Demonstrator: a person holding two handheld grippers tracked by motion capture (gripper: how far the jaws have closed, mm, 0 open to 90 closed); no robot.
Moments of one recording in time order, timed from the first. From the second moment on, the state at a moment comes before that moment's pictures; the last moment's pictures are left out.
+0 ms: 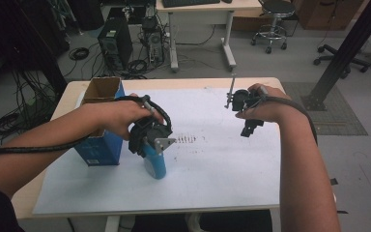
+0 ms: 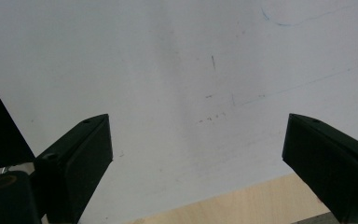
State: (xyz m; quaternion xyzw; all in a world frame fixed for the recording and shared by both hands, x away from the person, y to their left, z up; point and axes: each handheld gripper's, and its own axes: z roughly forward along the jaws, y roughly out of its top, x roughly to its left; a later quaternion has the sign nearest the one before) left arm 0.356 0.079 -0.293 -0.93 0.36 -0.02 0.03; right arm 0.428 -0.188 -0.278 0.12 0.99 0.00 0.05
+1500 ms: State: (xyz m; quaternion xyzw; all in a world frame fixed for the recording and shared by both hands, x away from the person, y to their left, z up) left arm 0.346 0.071 -0.255 -0.95 0.30 -0.02 0.03; right arm 0.426 -0.187 -0.278 0.12 0.99 0.01 0.05
